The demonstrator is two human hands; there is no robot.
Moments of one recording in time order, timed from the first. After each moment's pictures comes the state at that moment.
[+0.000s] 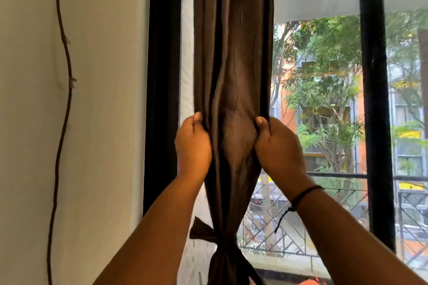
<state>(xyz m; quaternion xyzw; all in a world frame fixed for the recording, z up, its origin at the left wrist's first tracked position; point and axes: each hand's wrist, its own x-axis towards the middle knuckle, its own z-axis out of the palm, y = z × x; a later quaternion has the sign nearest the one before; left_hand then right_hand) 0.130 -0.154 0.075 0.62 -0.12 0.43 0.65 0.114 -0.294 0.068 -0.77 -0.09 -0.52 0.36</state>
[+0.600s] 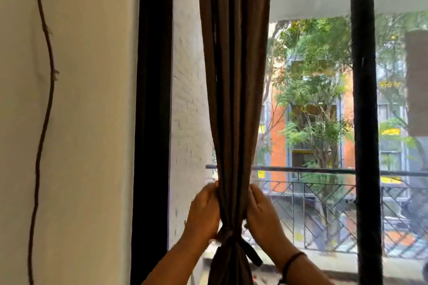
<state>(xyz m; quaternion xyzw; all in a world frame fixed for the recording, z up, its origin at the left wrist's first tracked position) 0.170 -0.169 -0.061 0.69 -0.19 0.20 0.67 0.152 -0.295 -0.064 -0.75 -0.15 -0.33 0.55</state>
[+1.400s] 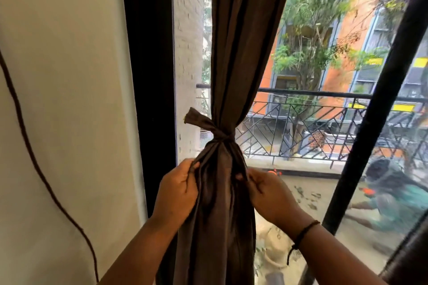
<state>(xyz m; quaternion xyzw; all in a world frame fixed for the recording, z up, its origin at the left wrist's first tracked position) 0.149 -0.073 -0.195 0.78 -0.21 0.31 0.51 0.121 -0.273 -0.183 -0.91 -0.14 -0.25 0.28</state>
